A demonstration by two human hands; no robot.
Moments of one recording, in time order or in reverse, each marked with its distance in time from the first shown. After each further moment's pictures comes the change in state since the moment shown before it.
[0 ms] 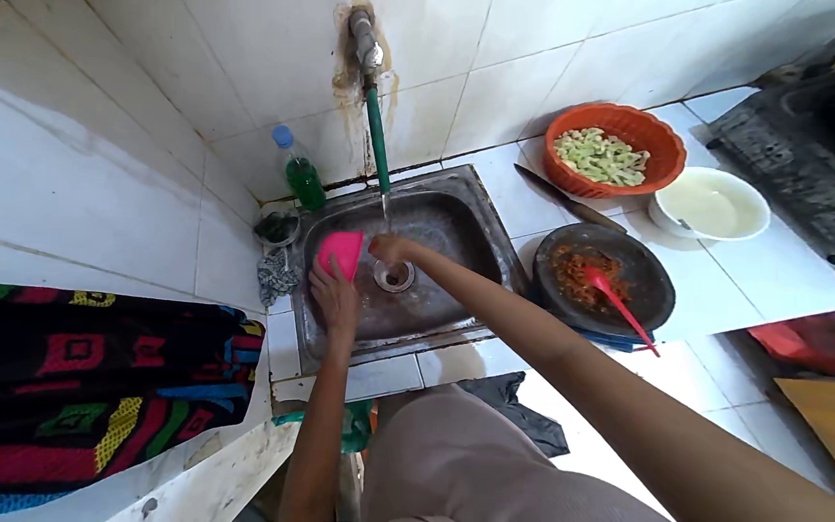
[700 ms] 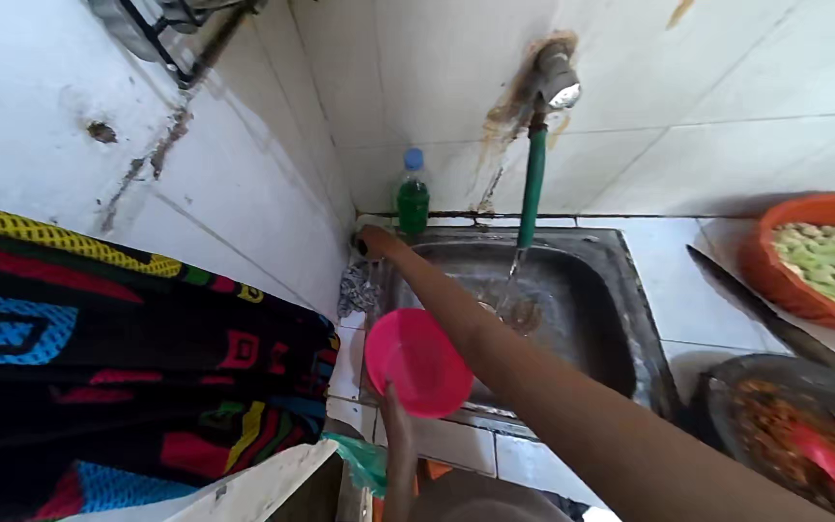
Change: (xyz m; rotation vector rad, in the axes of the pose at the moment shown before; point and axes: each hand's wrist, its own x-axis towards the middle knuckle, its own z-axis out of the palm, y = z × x) left_hand -0.100 -0.016 -0.040 -1.243 0.136 -0.964; right_hand 0.162 -0.161 0.039 -0.459 0.074 -0.480
